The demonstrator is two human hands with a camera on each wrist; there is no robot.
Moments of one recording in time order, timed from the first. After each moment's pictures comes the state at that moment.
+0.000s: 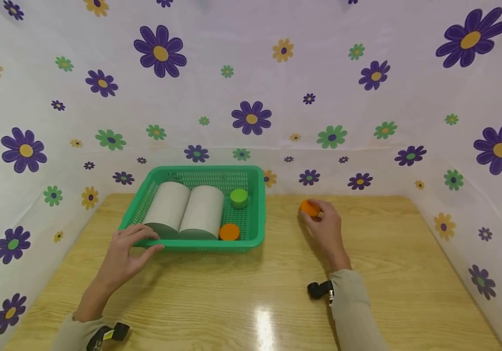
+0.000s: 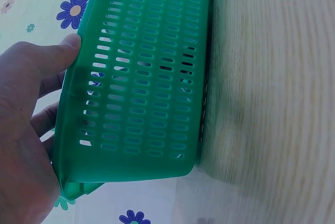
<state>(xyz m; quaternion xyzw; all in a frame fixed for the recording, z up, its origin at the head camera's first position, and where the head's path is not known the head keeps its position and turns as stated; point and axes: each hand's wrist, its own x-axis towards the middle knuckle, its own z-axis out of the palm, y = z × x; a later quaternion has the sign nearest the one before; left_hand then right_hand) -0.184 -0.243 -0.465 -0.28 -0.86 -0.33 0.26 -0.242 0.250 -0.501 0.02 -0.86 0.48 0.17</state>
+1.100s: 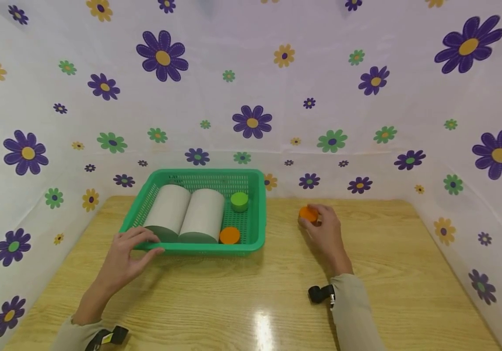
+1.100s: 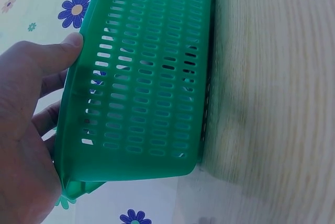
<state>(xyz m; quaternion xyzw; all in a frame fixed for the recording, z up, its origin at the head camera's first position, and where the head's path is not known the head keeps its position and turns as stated) -0.183 -0.243 -0.463 -0.28 -0.86 -0.33 0.25 -0.240 0.253 -0.501 0.04 -0.88 0.45 0.14</state>
